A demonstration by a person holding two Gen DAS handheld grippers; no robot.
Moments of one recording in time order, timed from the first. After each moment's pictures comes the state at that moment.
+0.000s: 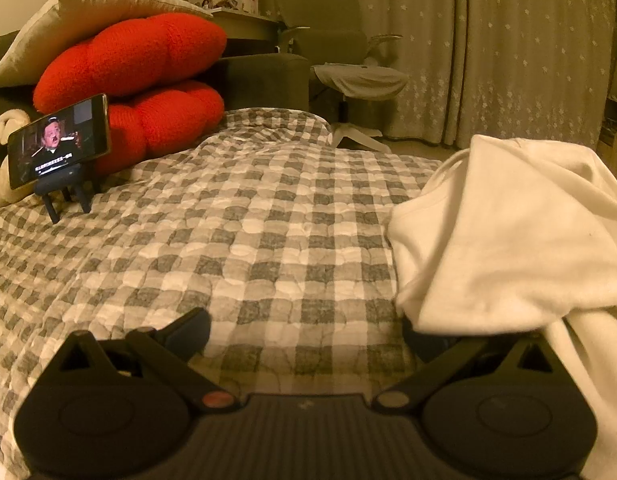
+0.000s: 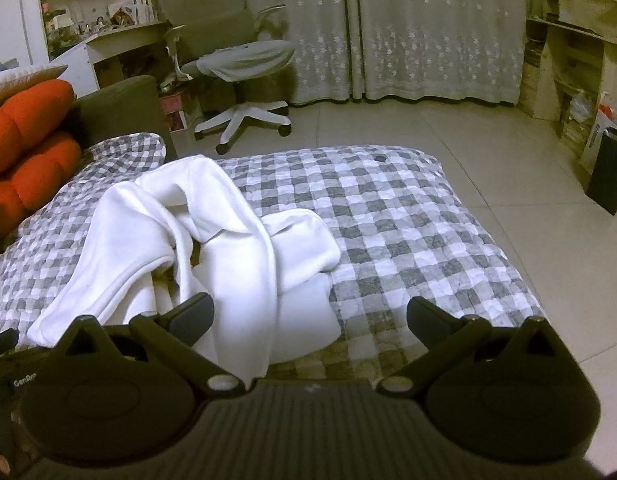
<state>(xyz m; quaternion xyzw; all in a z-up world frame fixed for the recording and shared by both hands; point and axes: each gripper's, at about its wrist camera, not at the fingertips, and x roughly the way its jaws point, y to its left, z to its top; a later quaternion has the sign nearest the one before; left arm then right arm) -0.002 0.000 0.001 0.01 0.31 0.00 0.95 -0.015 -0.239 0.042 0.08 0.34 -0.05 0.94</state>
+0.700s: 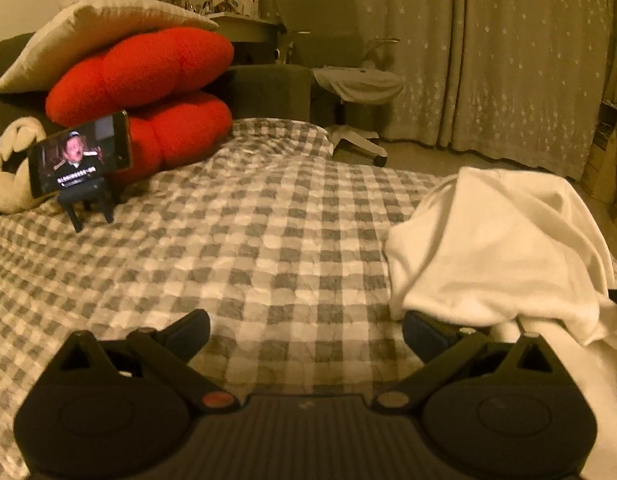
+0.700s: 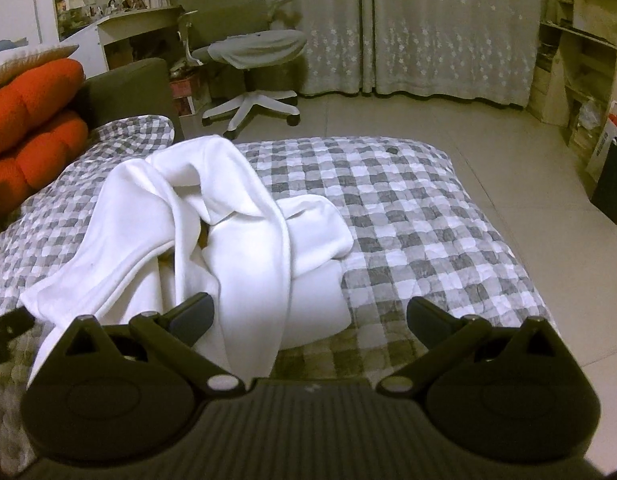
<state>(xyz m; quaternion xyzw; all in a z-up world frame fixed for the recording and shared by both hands) -0.028 0.020 0.030 0.00 0.30 0.00 0.95 -0.015 -0.235 0.040 0.06 0.35 -0.04 0.93</state>
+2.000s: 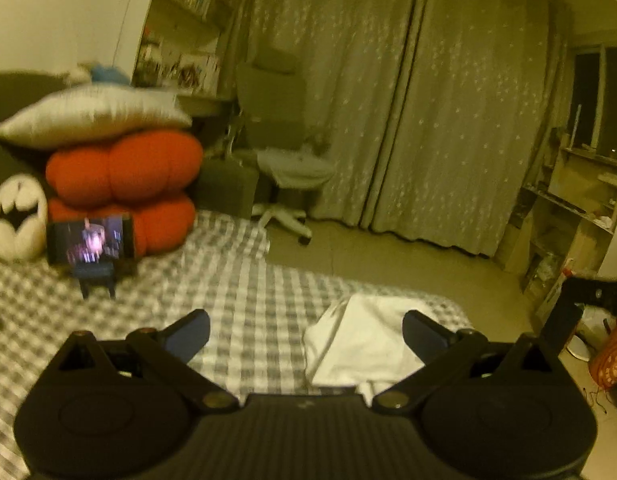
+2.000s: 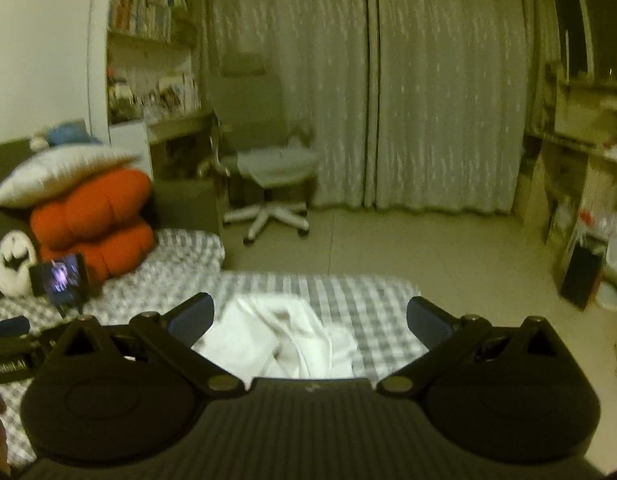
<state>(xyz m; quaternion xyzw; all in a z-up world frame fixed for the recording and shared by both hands) -0.141 0.067 0.189 -0.07 0.20 -0.11 0.97 -0.153 -0.179 0.219 0.02 0.20 -0.04 0.98</state>
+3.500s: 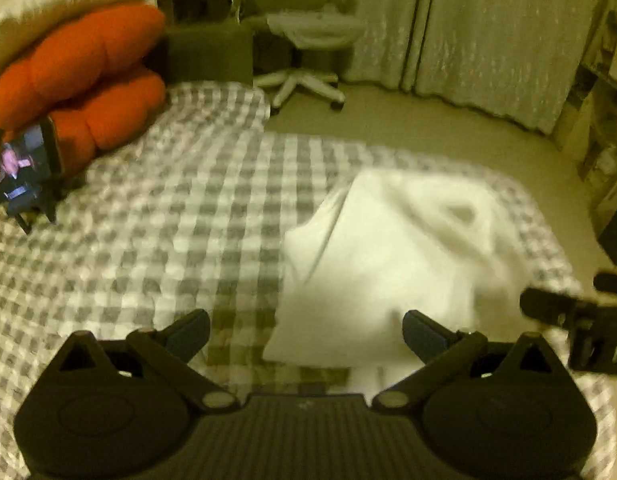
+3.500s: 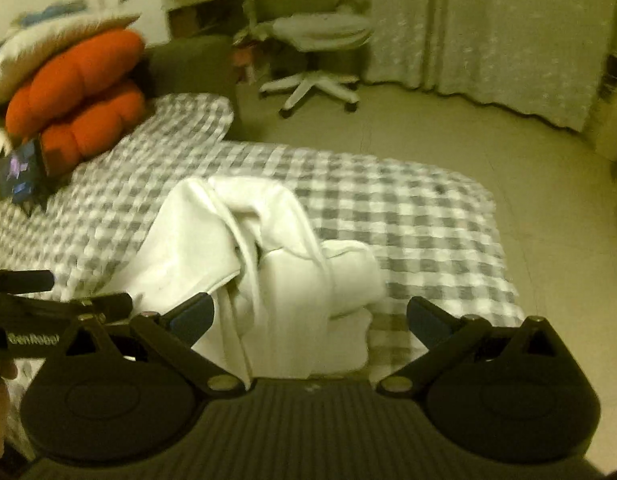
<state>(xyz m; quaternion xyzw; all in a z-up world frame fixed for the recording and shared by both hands) 0.013 -0.034 0.068 -0.01 0.44 -0.05 0.90 0.004 -0.237 0.084 0.00 0.39 0.07 0.92</state>
